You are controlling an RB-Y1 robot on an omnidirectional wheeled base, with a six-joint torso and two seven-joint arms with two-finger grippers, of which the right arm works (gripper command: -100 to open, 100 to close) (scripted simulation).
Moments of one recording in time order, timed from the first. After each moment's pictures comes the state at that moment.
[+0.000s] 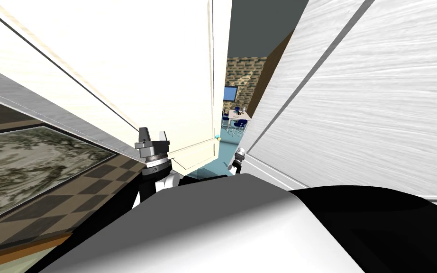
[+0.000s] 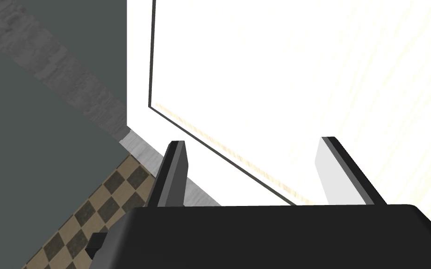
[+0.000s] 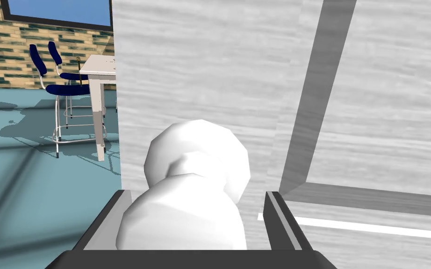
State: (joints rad) arm -0.12 0.02 -0.12 -0.68 -0.80 -1.02 -0.96
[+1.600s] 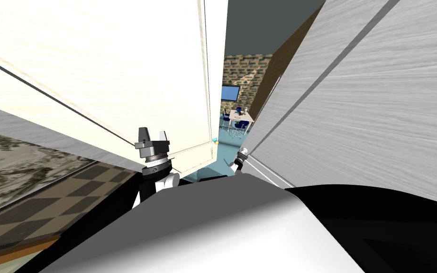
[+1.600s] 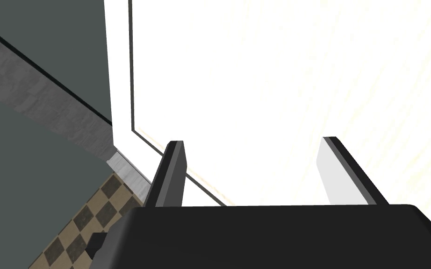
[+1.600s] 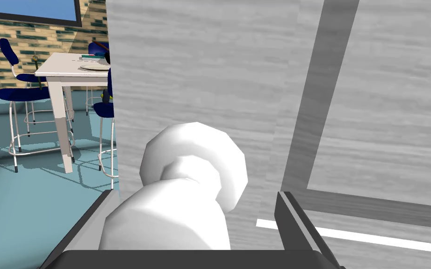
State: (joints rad) arm -0.21 0.01 -0.27 -0.58 -0.80 -1.04 -0.98
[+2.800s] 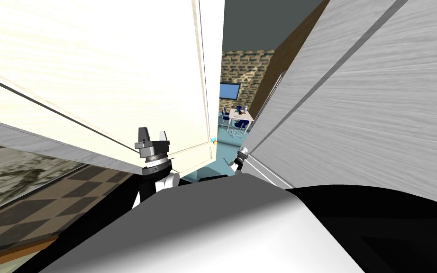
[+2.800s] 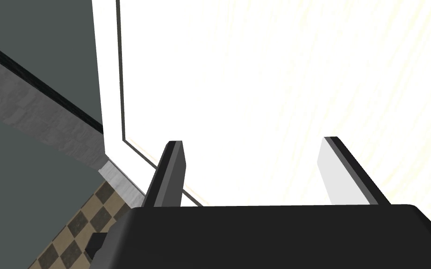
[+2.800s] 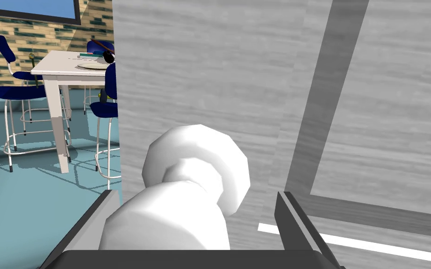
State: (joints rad) arm -0.19 0.02 -0.28 -0.67 -0.80 -1.01 -0.94
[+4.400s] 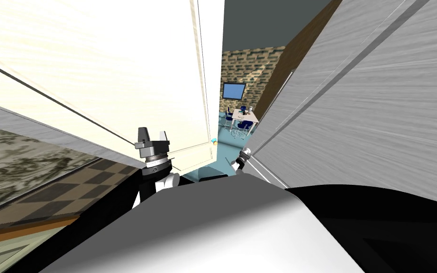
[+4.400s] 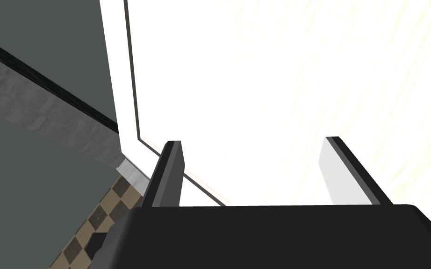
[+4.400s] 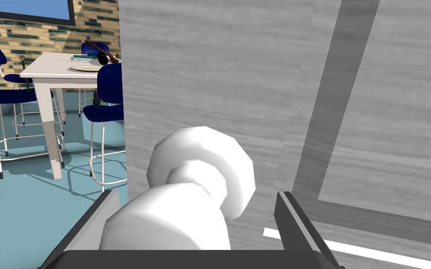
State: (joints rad) arm -0.21 0.01 -0.34 -0.65 -0.82 -1.03 -0.92
